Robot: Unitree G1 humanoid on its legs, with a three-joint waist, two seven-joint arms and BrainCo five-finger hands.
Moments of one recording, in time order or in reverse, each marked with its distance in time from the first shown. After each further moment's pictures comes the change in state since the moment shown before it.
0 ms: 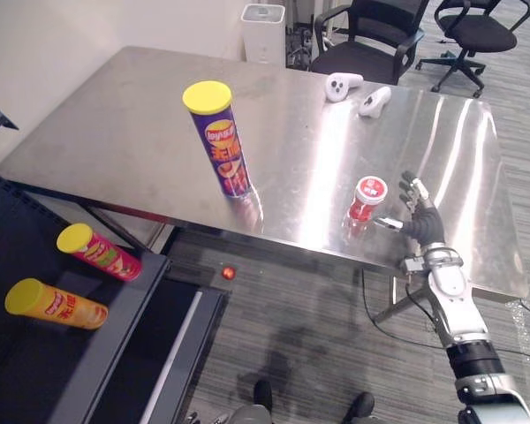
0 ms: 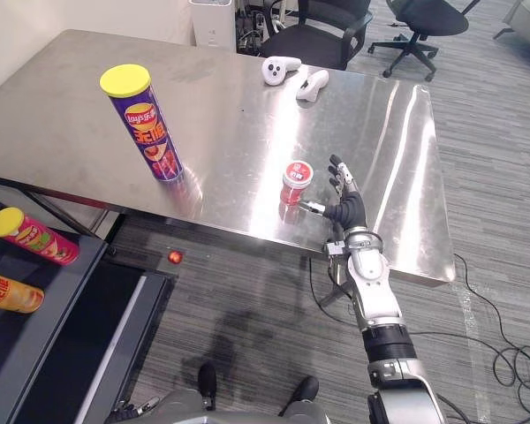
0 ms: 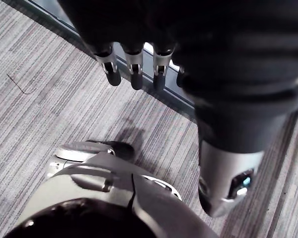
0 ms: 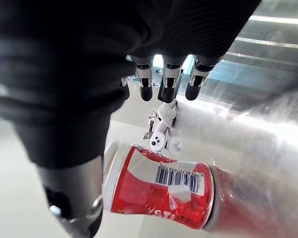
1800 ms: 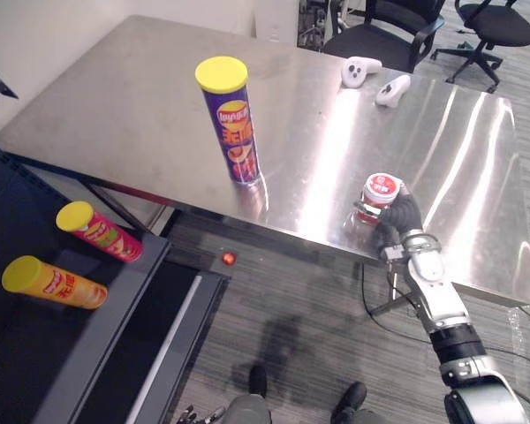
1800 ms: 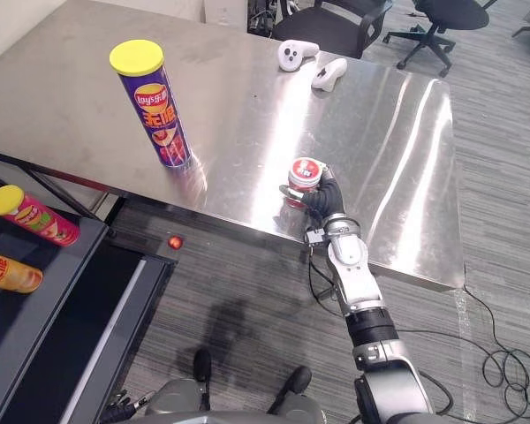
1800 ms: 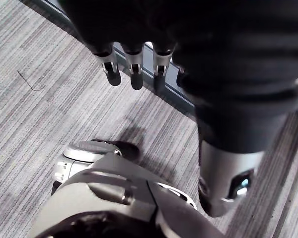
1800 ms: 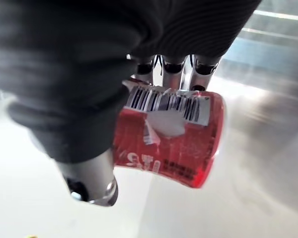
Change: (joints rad) left arm 0.000 0.003 0.018 -0.045 0.022 0.003 0.002; right arm -0.064 0.045 0.040 -0.059 -0.011 0.032 -0.005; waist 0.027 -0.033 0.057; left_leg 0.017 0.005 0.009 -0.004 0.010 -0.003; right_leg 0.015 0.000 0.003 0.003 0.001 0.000
